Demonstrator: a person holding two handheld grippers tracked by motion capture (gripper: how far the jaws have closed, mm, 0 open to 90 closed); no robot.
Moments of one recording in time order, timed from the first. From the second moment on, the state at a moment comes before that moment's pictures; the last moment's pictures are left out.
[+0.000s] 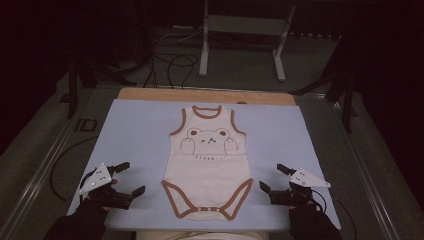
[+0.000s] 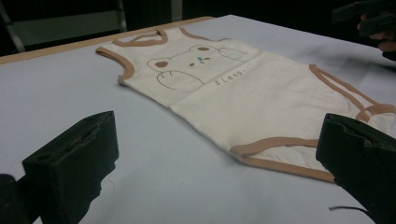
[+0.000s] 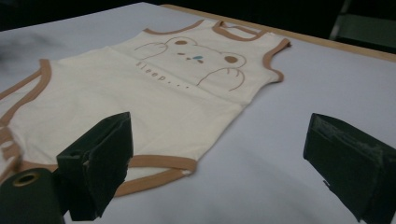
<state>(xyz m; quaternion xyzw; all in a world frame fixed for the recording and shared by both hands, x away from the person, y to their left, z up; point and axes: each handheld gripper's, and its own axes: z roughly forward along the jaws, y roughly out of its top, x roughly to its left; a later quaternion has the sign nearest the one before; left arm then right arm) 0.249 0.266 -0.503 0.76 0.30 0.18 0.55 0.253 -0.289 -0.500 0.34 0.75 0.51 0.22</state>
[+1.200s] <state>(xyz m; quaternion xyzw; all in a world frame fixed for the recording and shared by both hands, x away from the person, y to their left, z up) 0.249 0.255 -0.478 0.78 0.29 0.16 0.54 0.241 -0.277 -0.474 0.33 0.75 0.52 0.24</state>
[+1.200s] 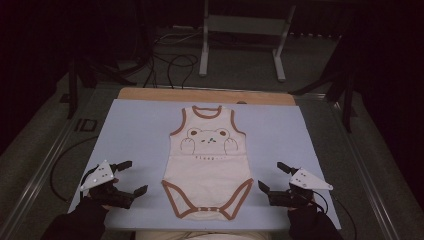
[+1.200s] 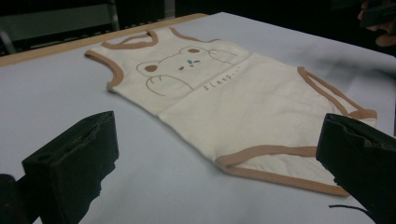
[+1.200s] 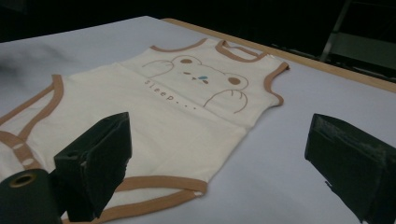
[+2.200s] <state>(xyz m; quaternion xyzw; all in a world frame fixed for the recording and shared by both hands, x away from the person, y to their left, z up) 0.282 0.236 -0.445 0.79 0.27 0.15 0.53 0.281 -0.249 -0.426 0.29 0.75 0.53 0.26</state>
